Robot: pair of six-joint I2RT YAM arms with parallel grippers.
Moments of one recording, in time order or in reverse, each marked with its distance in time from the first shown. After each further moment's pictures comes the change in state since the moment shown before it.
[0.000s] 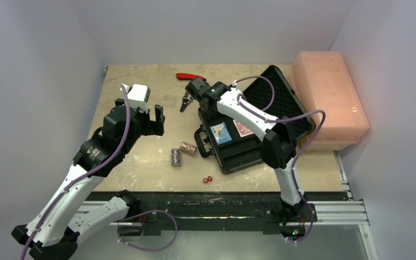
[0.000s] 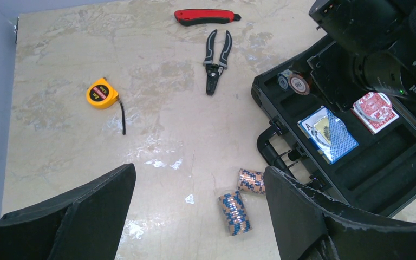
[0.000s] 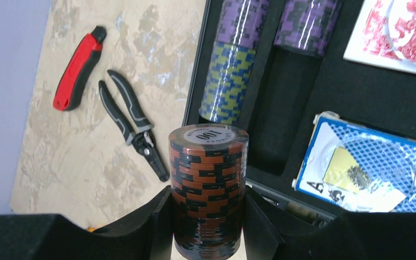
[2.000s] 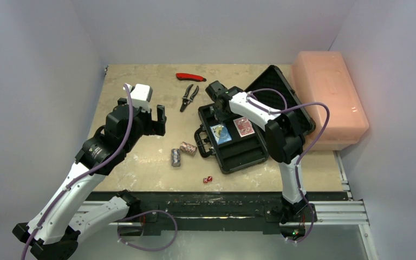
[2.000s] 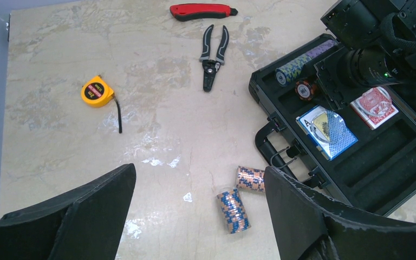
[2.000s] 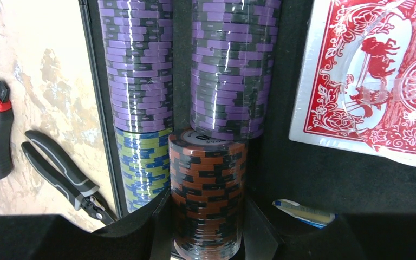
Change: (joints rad) left arm 0.000 0.017 0.000 -0.001 0.015 0.000; right arm -0.179 -0.015 -0.285 0.195 -0.216 0.029
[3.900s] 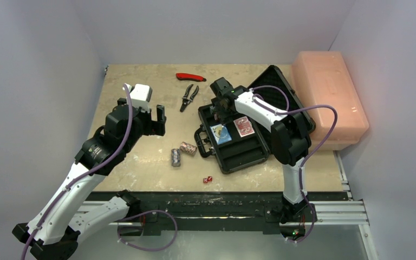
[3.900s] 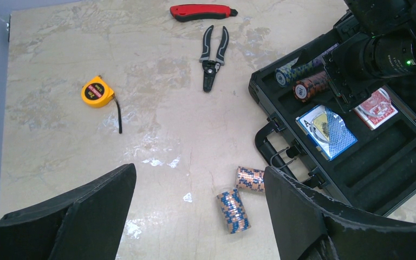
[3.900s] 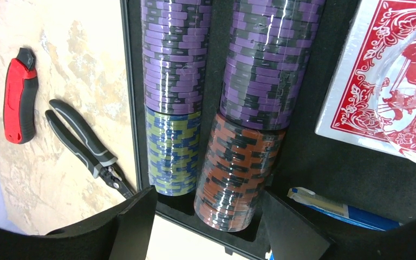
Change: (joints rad) left arm 0.000 -0.002 0.000 0.000 0.000 0.000; right arm -0.032 -0.059 -0.060 0.116 -0.098 -0.101
